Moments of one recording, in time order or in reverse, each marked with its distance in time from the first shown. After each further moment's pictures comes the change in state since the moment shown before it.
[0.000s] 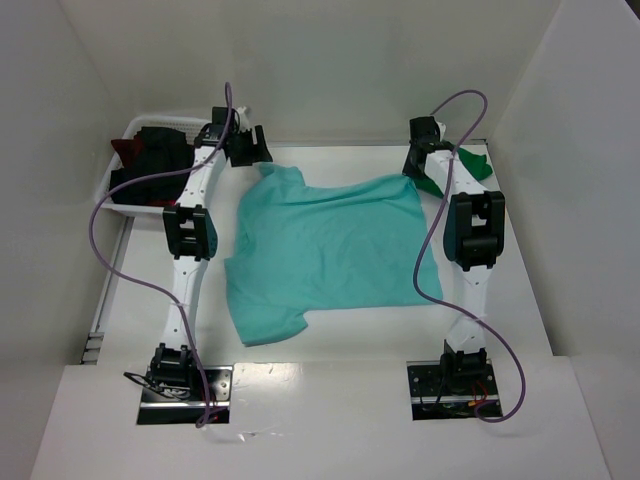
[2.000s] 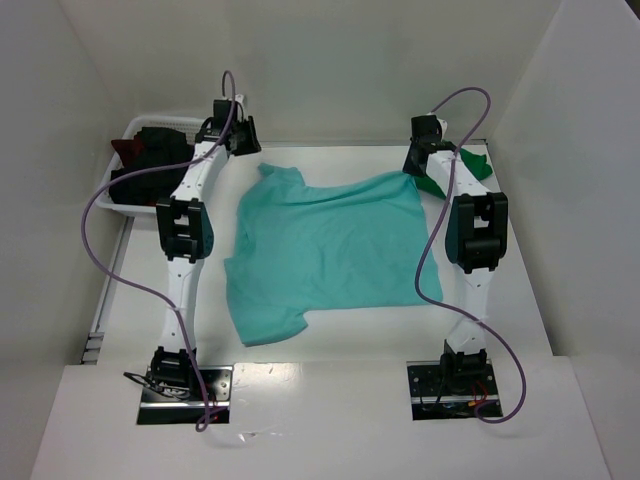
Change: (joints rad) left arm -0.037 -0.215 -0.323 0.189 -0.227 -0.023; right arm 0.000 -0.038 -0.032 0.041 -0.012 -0.002
